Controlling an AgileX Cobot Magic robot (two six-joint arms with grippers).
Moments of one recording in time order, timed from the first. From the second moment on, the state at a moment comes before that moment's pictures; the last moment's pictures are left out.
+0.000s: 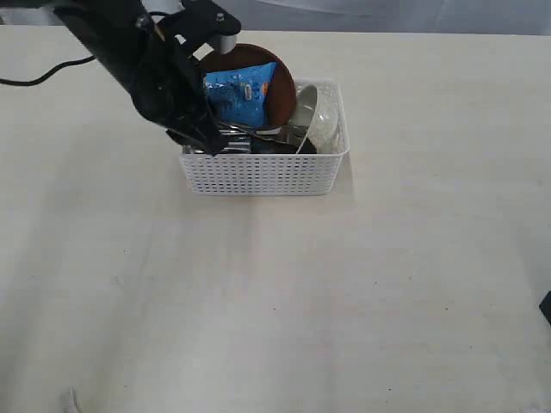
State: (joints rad) left arm -0.53 1.78 -1.27 -0.24 0.80 0.54; right arm 0.17 0.01 0.00 -0.04 0.22 -0.04
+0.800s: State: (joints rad) left arm -0.53 1.92 -1.40 -0.14 0.84 0.64; right arm 0.17 0.01 0.00 -0.04 0.22 -0.04
